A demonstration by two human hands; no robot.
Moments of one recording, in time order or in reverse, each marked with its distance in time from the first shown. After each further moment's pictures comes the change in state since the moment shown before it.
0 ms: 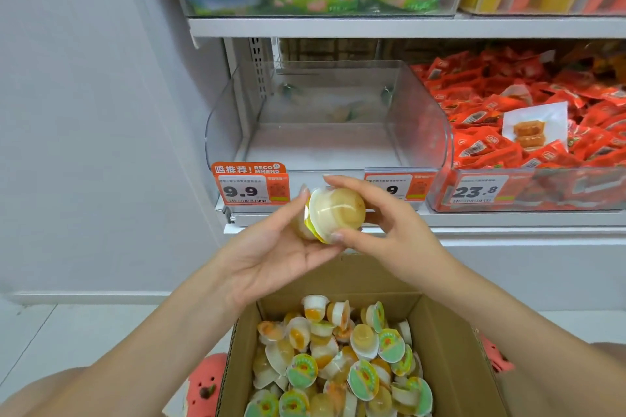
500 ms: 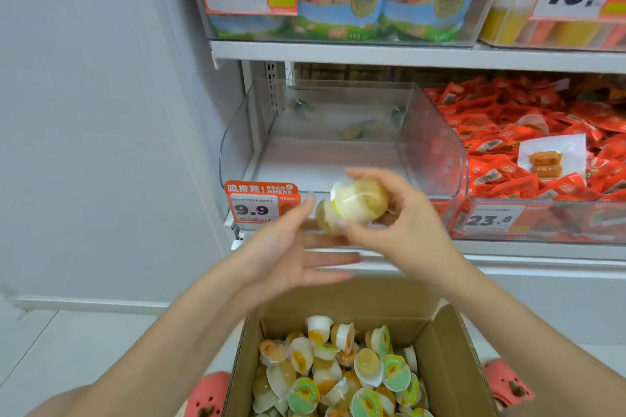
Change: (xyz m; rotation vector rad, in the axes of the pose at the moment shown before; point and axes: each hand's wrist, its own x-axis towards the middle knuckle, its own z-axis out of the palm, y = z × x) left_hand -0.004 0.018 0.013 0.412 0.196 0.134; right_hand 0.034 -0.021 -0.004 -0.027 0.154 0.006
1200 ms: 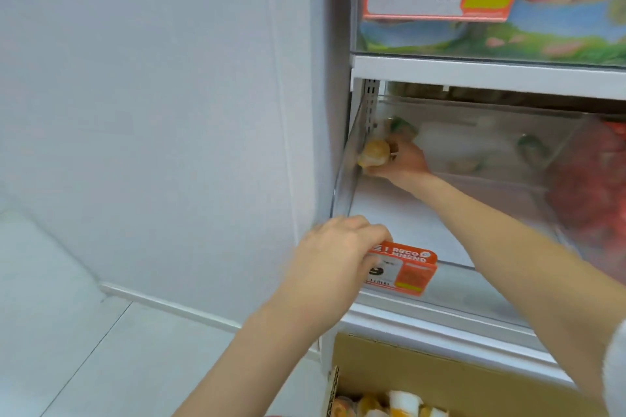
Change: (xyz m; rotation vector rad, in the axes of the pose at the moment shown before) left_hand 0.049 0.040 -0.100 1.464 0.339 0.661; right_hand 0.267 0.107 0.127 -0.368 -0.081 0.214
